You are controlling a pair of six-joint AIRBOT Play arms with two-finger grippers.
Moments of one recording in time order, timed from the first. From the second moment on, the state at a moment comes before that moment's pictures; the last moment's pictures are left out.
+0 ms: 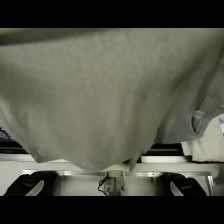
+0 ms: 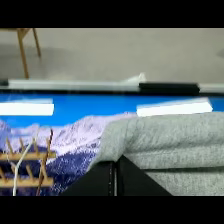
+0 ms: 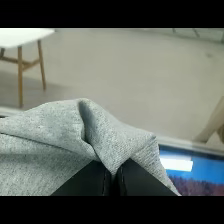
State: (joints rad) left arm -0.20 -0.74 1.57 1.69 -1.13 -1.70; right arm 0.12 -0.80 1.64 -1.56 0.91 1.43
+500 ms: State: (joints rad) left arm -0.12 -1.14 1.22 1.76 -0.98 -1.77; right arm 0.12 -1.45 1.64 -1.56 0.84 1.55
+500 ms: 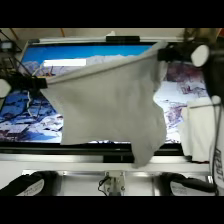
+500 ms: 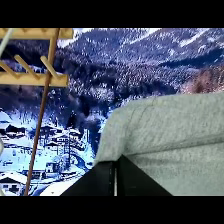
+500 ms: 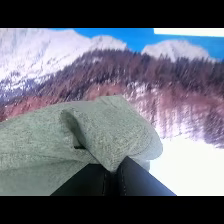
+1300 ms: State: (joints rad) left arm 0.04 -1.42 1.35 1.51 -1.37 -1.64; right arm 0.00 -1.53 1.63 -1.40 1.27 1.60
